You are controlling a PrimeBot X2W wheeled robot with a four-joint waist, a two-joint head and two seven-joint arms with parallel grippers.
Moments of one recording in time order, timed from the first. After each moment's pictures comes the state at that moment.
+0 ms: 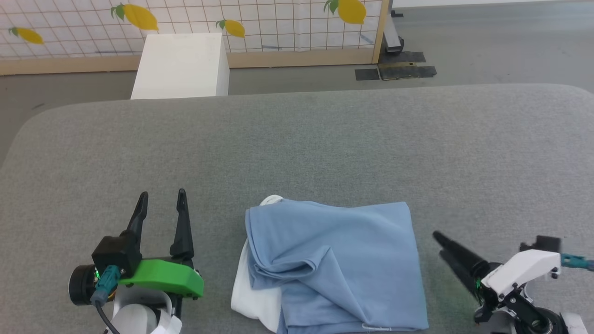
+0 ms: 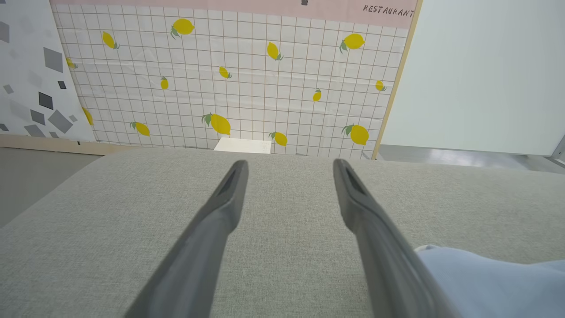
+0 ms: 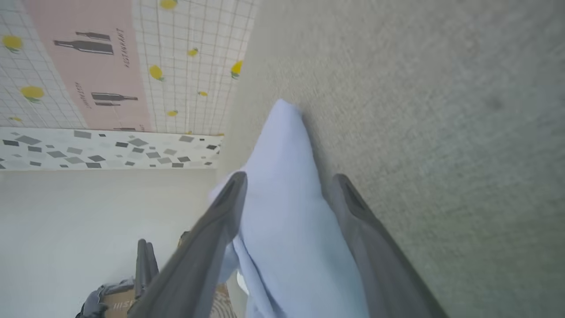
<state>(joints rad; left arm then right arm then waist) -0.10 0.05 0.03 0.15 -0.14 -0.07 -0.26 -0.14 -0.05 -0.19 0.38 1.15 0.13 0.56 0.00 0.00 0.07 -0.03</state>
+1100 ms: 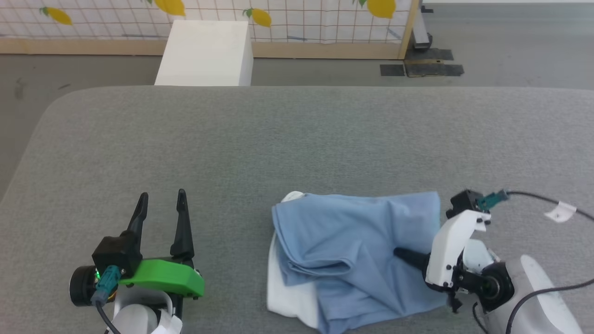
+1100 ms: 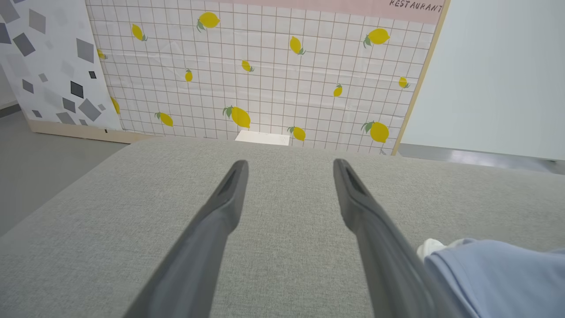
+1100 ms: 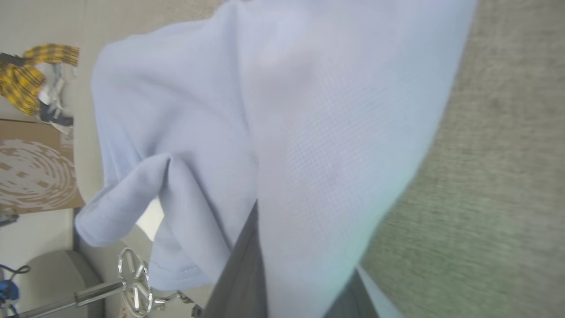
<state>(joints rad) -0.10 0.05 0.03 0.15 -0.15 -0.06 -0.26 -0.31 -0.09 0.07 0.47 0.70 0.13 0.77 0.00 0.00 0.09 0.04</state>
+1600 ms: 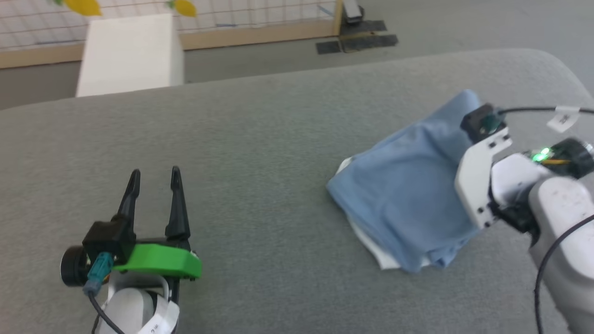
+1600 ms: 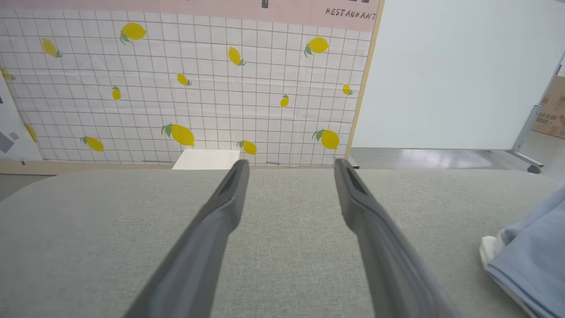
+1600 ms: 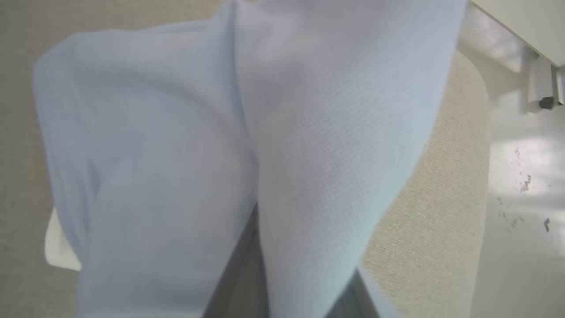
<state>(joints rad) -0.13 0.05 0.03 0.09 -0.14 -0.05 -0.26 -0.54 -0.36 0.32 0.26 0.21 0.13 0.82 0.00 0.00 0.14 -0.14</state>
